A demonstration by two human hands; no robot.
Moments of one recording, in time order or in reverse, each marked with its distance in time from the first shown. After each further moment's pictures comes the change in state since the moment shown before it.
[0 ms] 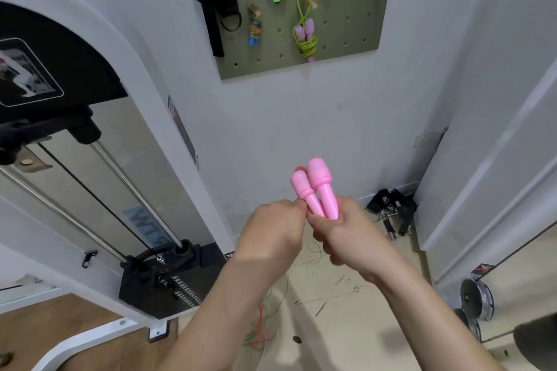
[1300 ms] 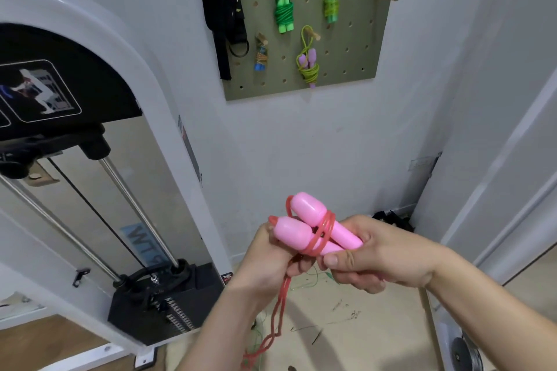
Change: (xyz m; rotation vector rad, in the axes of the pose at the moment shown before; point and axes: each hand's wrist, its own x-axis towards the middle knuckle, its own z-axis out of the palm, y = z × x) left_hand -0.020 -0.004 -0.002 -1.528 0.020 -0.155; right_hand -0.015 -0.041 -0.040 0.015 -0.761 -0.086
